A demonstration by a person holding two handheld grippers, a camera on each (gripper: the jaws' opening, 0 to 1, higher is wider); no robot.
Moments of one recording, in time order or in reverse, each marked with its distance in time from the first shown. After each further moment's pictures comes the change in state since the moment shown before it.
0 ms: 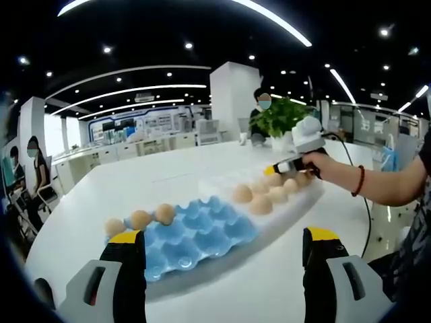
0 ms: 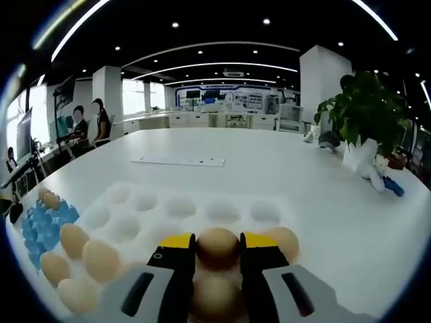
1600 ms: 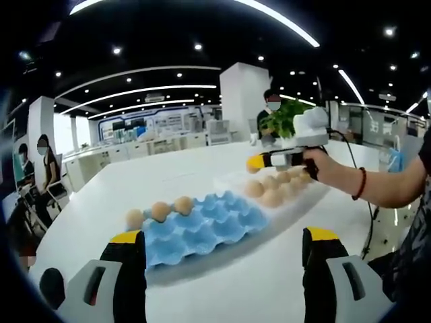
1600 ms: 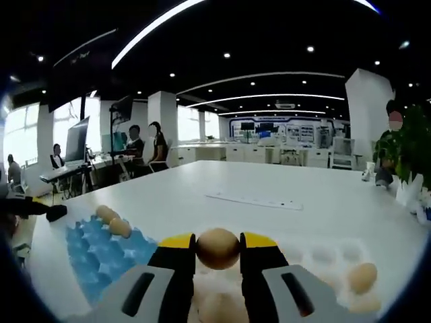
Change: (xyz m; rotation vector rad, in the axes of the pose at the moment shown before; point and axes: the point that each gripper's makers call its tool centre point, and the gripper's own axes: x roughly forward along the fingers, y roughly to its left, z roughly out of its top) left arm -0.030 0.020 -0.008 -0.015 -0.001 0.070; right arm -0.018 0.143 0.052 -0.080 -0.221 0.363
